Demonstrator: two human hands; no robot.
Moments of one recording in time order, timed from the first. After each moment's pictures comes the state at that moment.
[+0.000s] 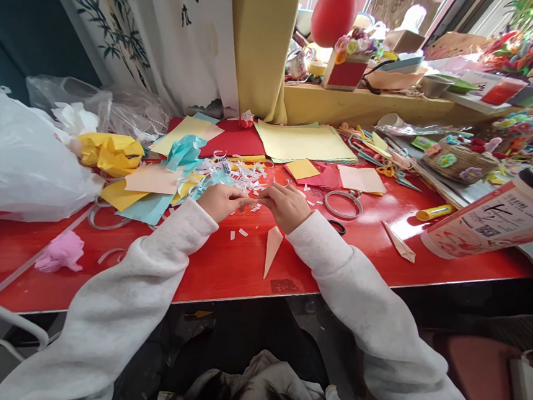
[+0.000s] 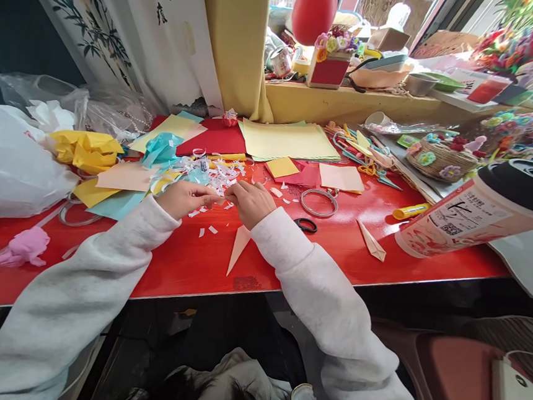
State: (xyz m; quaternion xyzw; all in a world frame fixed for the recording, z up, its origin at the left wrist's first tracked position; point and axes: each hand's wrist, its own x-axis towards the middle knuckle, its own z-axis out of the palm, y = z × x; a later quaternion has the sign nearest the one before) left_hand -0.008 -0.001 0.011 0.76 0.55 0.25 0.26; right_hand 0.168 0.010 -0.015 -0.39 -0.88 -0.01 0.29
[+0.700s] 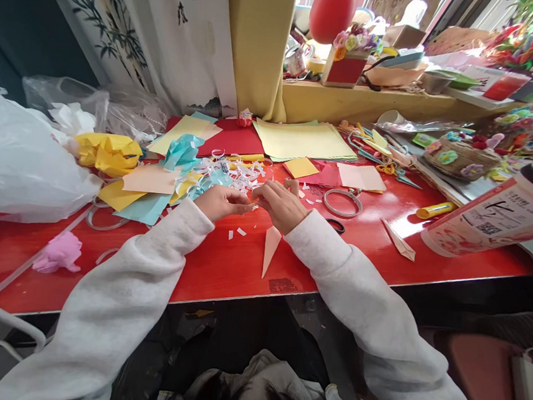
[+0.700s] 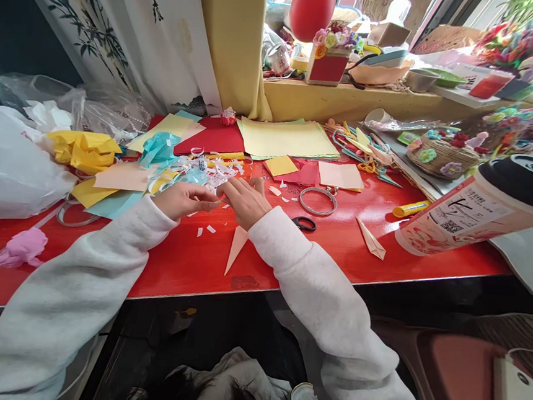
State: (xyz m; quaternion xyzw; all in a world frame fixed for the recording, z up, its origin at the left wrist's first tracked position) left_hand -0.009 0.001 0.009 0.75 0.48 0.25 0.38; right_hand 0.167 0.001 -0.008 -0.35 -0.89 -0.05 0.29
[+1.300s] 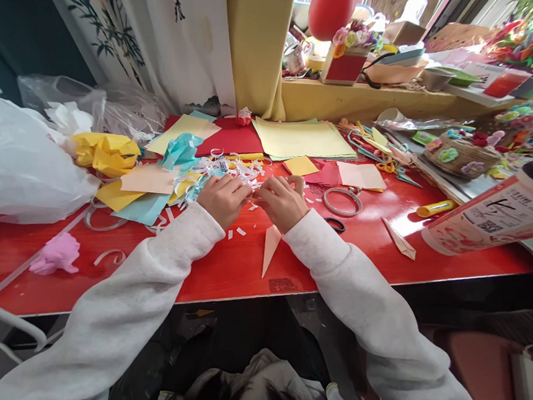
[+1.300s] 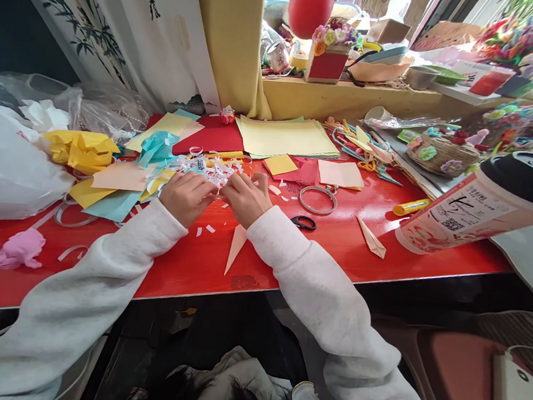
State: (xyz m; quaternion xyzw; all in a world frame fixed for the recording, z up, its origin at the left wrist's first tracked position) left_hand -0.005 0.002 -0.012 0.84 0.39 0.26 -0.28; right_hand 0.167 0.008 -0.018 -0.37 -0.87 -0.17 0.29
